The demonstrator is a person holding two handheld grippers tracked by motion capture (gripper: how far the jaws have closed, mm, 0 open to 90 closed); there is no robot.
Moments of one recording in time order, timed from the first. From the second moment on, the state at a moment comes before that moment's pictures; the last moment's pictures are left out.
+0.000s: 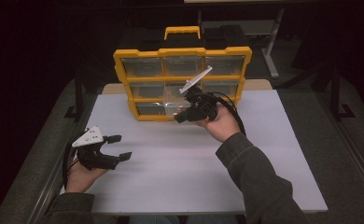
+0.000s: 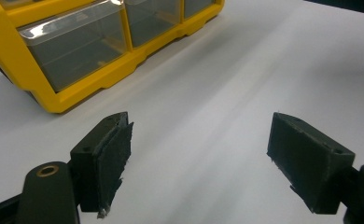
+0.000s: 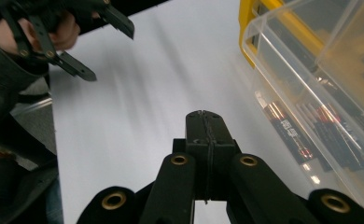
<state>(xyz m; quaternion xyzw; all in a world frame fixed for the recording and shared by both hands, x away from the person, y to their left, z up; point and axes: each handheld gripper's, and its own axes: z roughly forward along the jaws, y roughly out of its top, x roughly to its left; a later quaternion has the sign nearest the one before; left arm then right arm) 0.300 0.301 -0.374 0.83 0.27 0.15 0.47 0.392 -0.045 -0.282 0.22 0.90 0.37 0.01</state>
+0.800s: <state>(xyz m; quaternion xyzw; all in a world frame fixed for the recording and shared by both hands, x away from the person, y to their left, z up) 0.300 0.300 -0.374 0.83 0.28 0.15 0.47 0.411 -0.042 -0.285 0.22 0.90 0.37 0.02</state>
